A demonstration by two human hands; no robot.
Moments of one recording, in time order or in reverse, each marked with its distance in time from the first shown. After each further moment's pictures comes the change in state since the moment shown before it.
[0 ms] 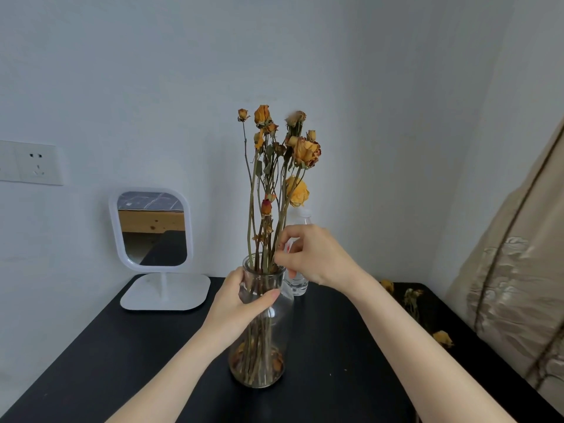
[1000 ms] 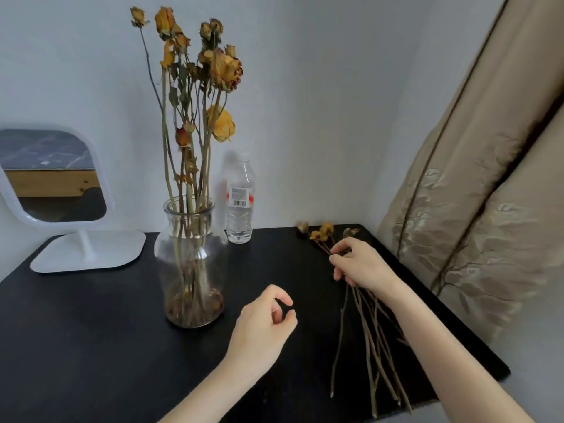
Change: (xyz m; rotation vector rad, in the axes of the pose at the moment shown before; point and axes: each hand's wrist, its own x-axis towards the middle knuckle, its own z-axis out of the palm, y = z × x) left_hand -0.091 -0.011 0.122 0.208 -0.216 0.077; right_hand -0.111 0.158 -0.038 0.018 0.125 0.566
